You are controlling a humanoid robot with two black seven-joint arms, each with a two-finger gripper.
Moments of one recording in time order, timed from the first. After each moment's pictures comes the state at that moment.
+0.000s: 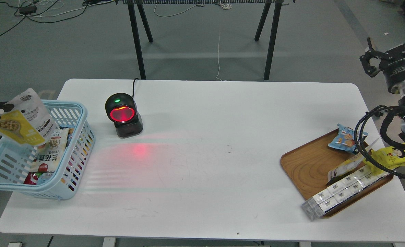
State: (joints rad) left arm -0.93 1.47 -0.18 -1.40 2.18 0.08 -0.49; right arm 0.78 -0.51 0.61 0.56 0.33 0.49 0.47
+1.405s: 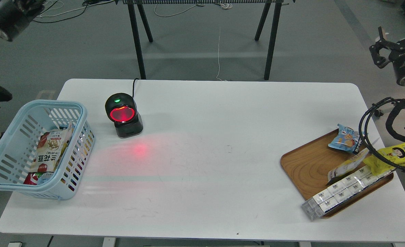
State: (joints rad) left arm -1.00 0.71 -0.63 -0.80 0.77 -0.27 -0.49; right arm 0.80 -0.52 0.65 0.55 0.33 0.49 0.47
